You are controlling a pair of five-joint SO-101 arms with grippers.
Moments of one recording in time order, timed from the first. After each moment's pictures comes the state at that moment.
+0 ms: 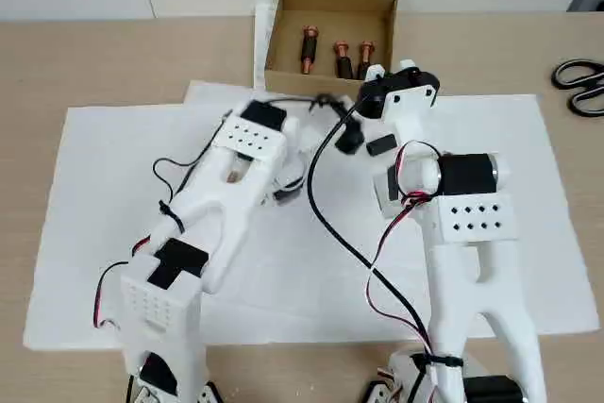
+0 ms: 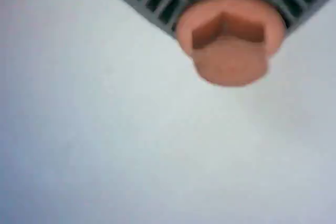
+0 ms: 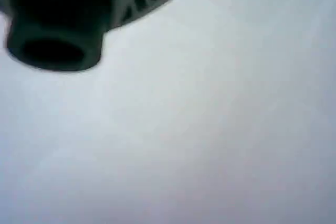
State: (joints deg) left arm 19.3 25.8 -13.6 88.9 -27.7; right arm -7.6 -25.9 20.5 82.4 10.5
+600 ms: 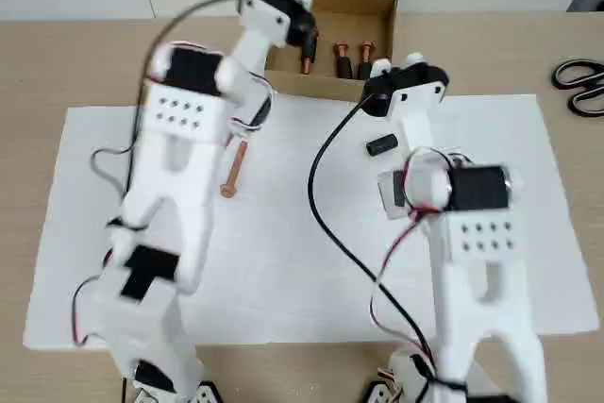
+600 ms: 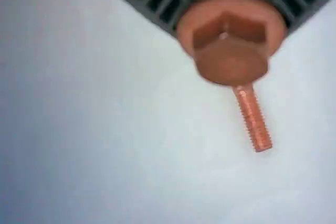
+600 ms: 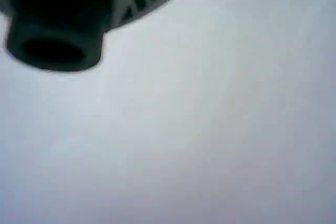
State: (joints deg) left arm 11.3 16.2 -39.1 99.4 -11.1; right arm -7.6 -32.7 18.7 84.4 10.5
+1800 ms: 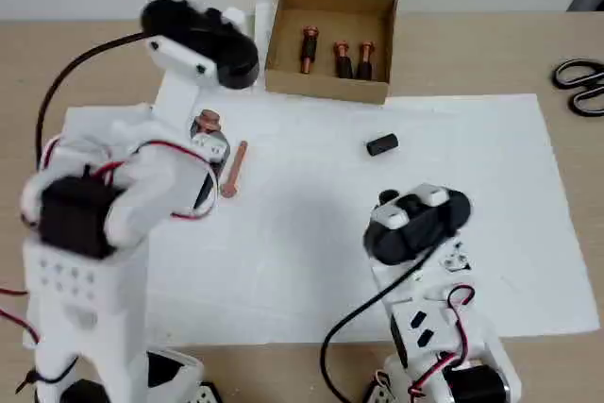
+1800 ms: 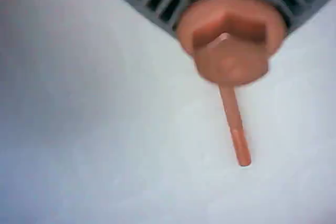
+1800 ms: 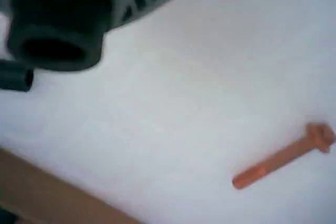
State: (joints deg) left arm 13.5 -27.9 -12.4 98.9 -6.1; right arm -14.7 -103.3 67.9 63.5 8.1
